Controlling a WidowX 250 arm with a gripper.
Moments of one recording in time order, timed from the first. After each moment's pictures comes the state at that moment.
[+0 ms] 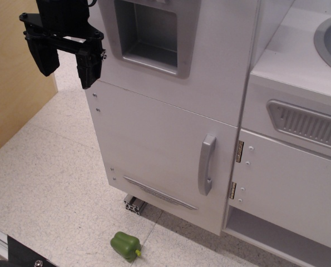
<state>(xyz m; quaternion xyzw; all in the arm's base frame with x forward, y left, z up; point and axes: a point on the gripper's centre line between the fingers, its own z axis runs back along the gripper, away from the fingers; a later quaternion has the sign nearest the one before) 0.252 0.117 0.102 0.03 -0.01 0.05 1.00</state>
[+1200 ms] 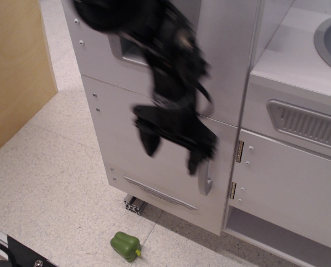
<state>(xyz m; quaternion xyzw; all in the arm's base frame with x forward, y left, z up) 0.260 -0.028 0.016 0.02 -0.07 -0.01 1.00</state>
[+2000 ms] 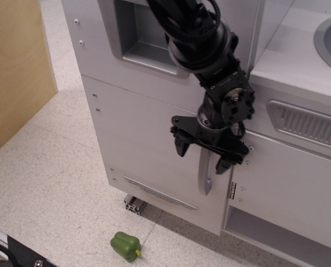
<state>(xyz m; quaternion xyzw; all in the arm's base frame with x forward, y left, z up) 0.314 -0.031 -0.031 0.08 -0.12 0.04 0.99</state>
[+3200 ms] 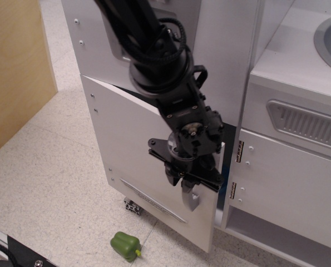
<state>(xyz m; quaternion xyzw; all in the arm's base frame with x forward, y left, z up) 0.270 -0.017 -0.040 0.07 -0.13 -0.01 0.99</state>
